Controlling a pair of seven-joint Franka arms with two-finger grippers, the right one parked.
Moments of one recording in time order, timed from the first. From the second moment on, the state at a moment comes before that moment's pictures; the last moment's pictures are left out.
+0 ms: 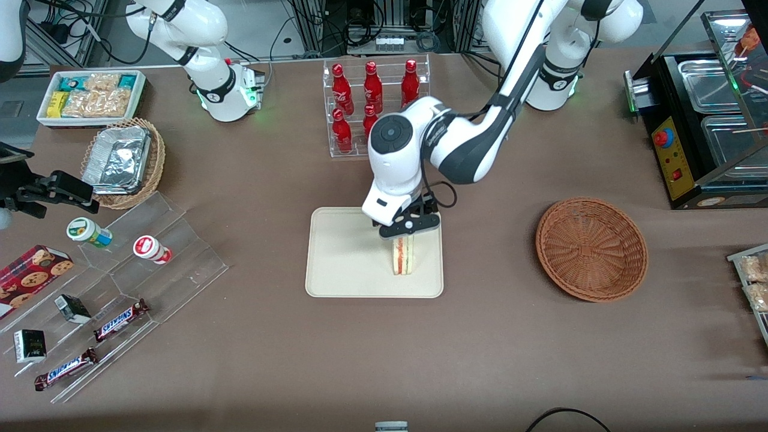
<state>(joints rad) -0.77 0.53 0.00 -1.45 0.10 1.98 -1.04</state>
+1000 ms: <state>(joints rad) -0.61 0.14 0.02 -1.36 0.10 1.62 -1.06</state>
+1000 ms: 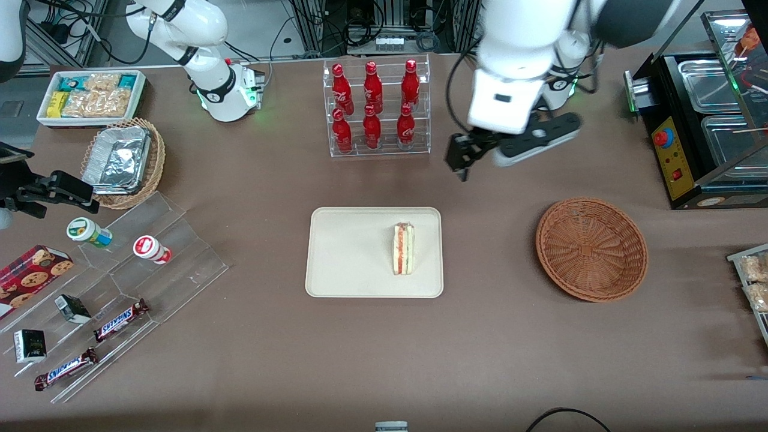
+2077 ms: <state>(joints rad) -0.30 0.02 0.16 -1.37 -0.02 1.28 -0.45</state>
